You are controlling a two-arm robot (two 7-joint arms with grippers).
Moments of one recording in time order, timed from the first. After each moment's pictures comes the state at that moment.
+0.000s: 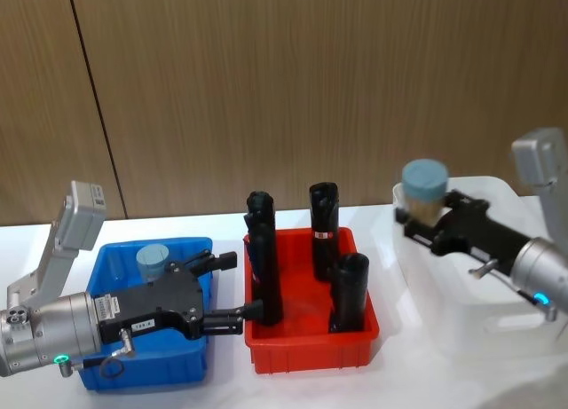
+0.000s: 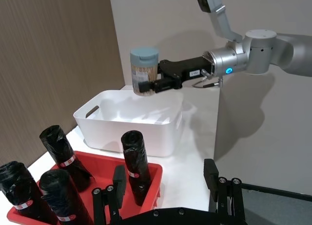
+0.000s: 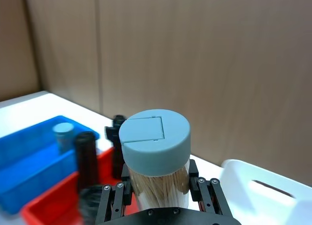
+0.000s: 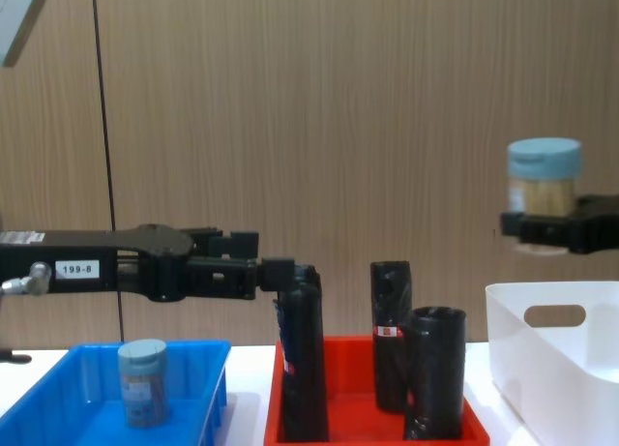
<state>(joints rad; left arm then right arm) -0.39 0.51 0.30 -1.40 -0.49 0.12 -1.03 0.32 0.39 -0.23 -1.48 0.32 0.16 0.44</state>
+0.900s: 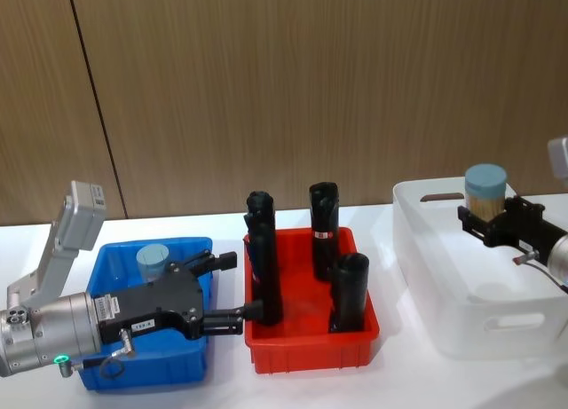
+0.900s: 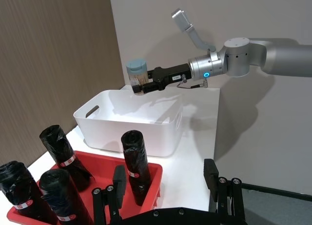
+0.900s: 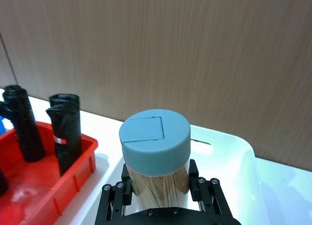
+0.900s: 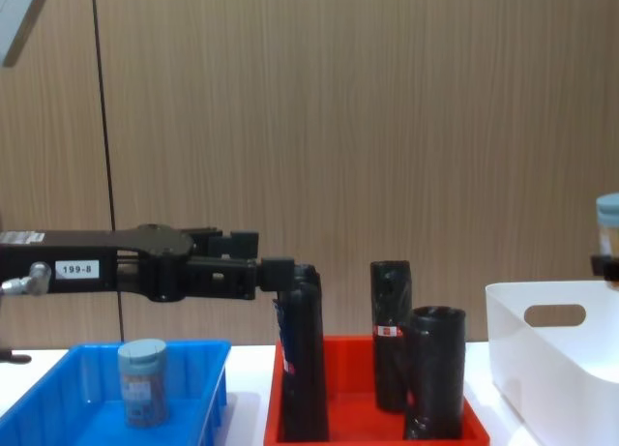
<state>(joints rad) -0.39 0.51 0.30 -1.40 -0.49 0.12 -1.03 0.45 0.39 -0.20 -1.19 0.28 0.16 0.35</state>
